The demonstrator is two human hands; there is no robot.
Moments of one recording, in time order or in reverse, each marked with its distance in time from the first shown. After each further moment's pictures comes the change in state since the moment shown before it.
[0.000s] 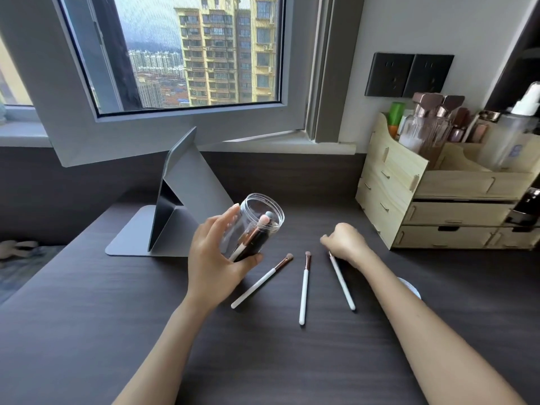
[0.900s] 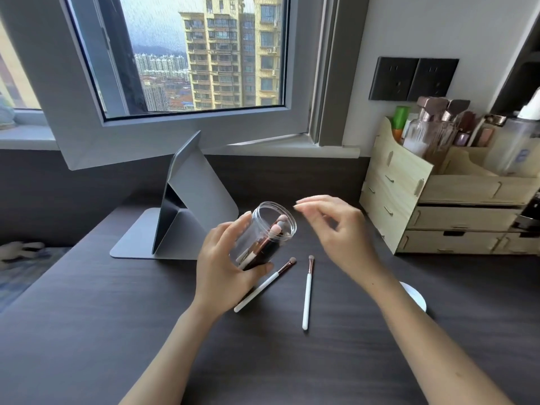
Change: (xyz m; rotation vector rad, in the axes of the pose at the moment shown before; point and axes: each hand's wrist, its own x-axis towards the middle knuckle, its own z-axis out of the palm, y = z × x) left_hand -0.003 0.007 0.004 0.009 -0.044 0.012; right_hand -0.074 -0.043 -0.038 0.577 0.400 -0.719
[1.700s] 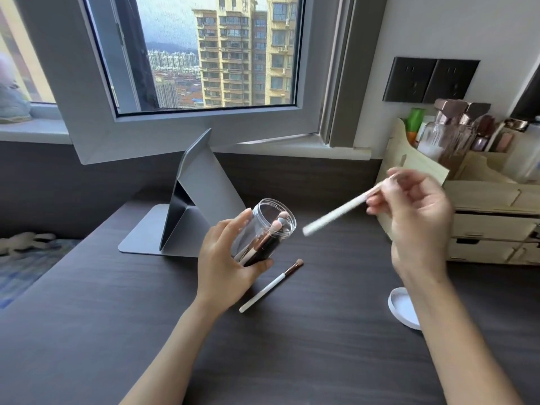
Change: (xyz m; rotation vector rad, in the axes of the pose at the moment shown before) left_hand 0.002 -0.005 -0.004 0.018 0.046 -0.050; right_hand 0.013 -0.011 -0.044 0.591 0.411 0.236
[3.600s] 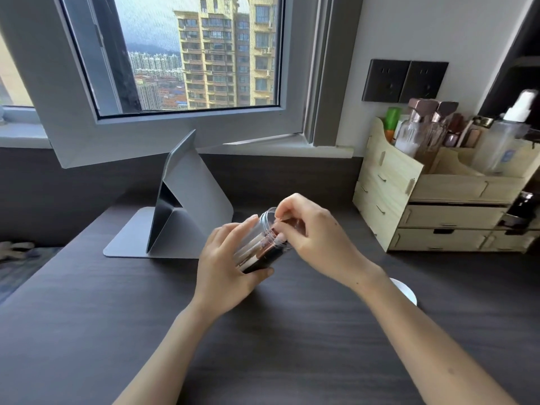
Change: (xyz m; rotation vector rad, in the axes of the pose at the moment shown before) left_hand -0.006 0.008 0.004 0.026 -0.112 0.112; right_hand -0.033 0.015 0.039 -0.694 -0.716 -0.200
